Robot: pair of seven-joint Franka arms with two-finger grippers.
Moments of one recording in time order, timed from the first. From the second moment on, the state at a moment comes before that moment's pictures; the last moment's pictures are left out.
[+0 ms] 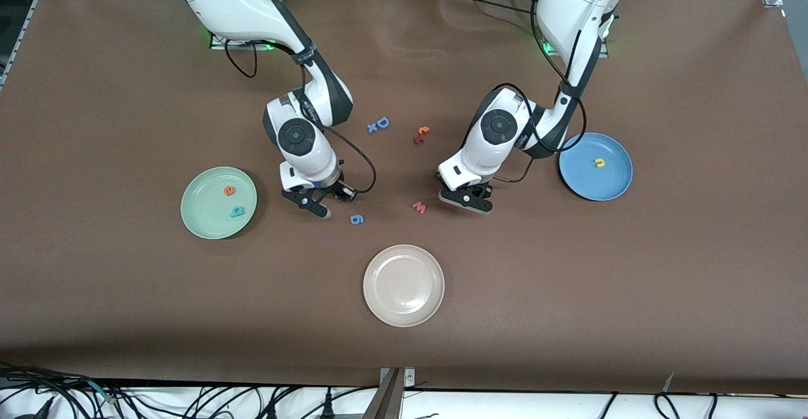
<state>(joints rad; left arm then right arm) -0.58 0.63 -0.02 -1.91 -0.10 2.66 -0.23 0.59 0.63 -0.05 -1.82 0.09 2.47 0.95</state>
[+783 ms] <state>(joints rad) -0.58 0.61 0.09 -1.89 -0.10 2.61 0.04 0.40 0.54 -0.21 -1.74 0.10 2.11 0.26</state>
